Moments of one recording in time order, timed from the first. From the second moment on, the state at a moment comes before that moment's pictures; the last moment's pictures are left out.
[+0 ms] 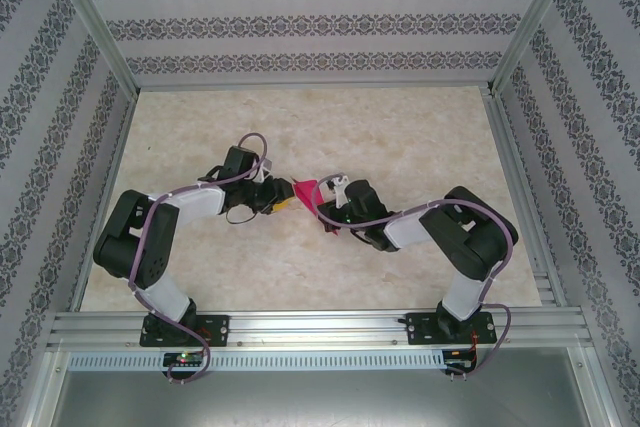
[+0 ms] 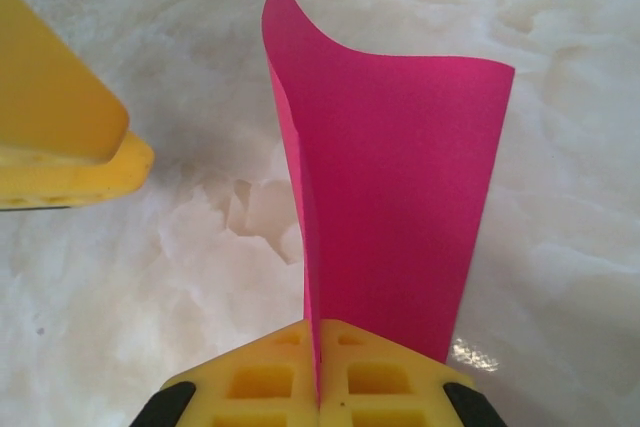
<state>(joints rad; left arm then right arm) -0.38 1.66 0.83 -0.05 0.63 -0.90 0.68 1.77 0.60 0.59 -0.23 0.40</state>
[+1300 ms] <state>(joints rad) -0.44 1.89 0.94 0.08 0.71 -0.91 0.63 1.85 0.68 0.51 -0.41 0.58</state>
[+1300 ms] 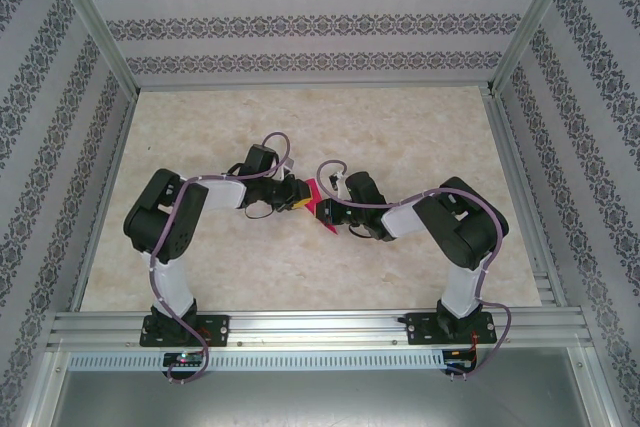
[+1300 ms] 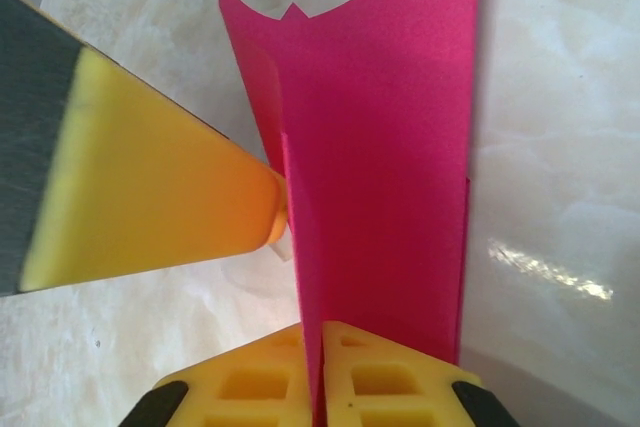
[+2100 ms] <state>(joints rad) -0.44 1.91 0.95 0.05 0.69 -0.89 0.61 1.77 0.74 0.26 -0.46 0.60</state>
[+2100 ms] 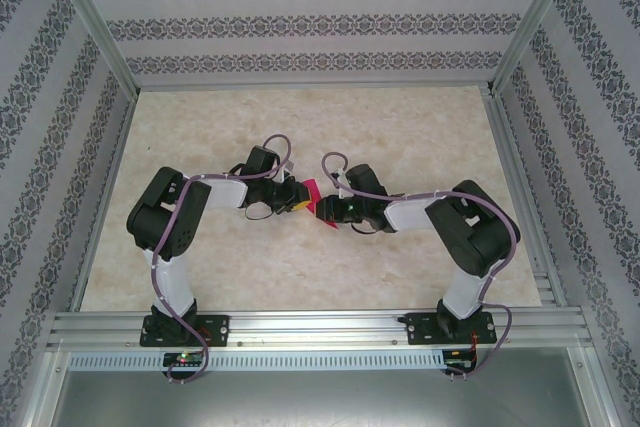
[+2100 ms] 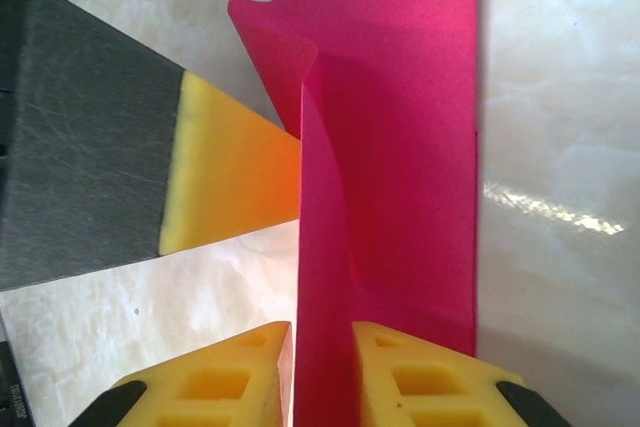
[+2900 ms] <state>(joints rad) -0.44 1.91 0.95 0.04 0.70 -0.88 0.61 1.79 0.76 0.15 -0.47 0.60</state>
